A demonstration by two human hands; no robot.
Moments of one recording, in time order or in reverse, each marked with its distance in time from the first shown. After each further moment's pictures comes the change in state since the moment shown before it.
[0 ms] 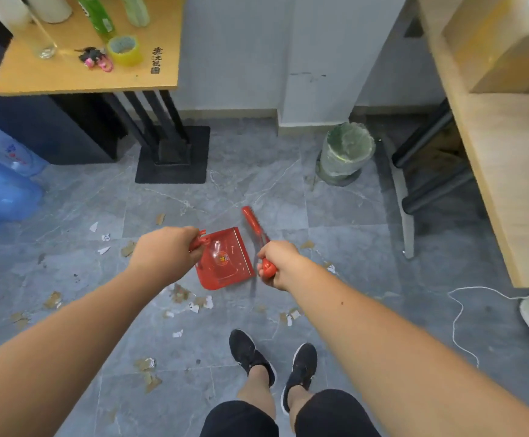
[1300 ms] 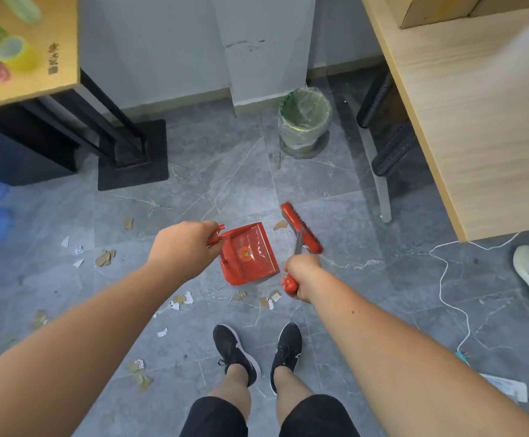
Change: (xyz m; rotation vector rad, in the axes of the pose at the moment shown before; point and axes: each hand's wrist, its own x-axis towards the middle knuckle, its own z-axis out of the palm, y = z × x) left_hand 0.042 0.212 0.036 0.038 -0.040 0.148; right_hand 0.052 0.042 -0.223 0.069 0.200 0.125
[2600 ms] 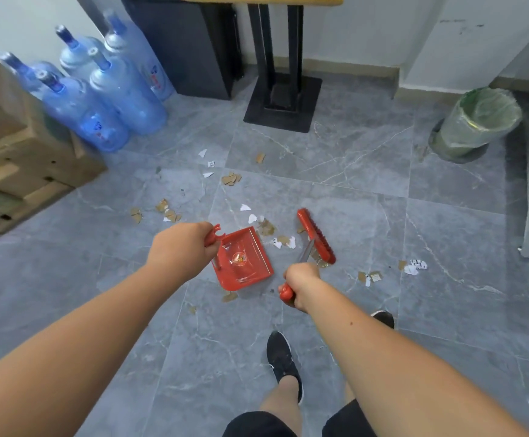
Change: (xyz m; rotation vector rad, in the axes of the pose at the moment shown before) left_hand -0.397 -0.338 0.078 -0.113 0.012 -0.508; right_hand -0.112 0.314 0.355 -0.384 -0.082 -0.057
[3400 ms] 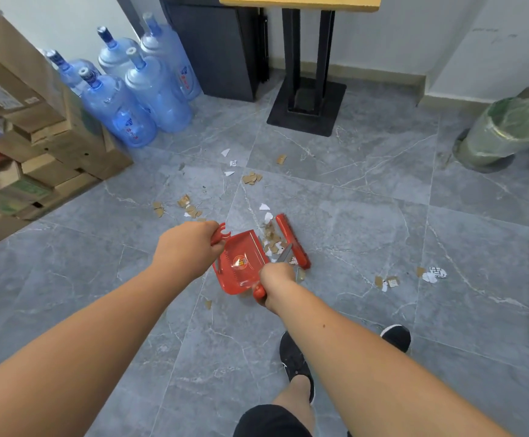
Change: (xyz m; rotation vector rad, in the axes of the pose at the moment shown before) left_hand -0.045 -0.045 -0.016 0.008 0.006 -0.061; right_hand -0.060 0.027 0.096 0.162 -0.129 0.092
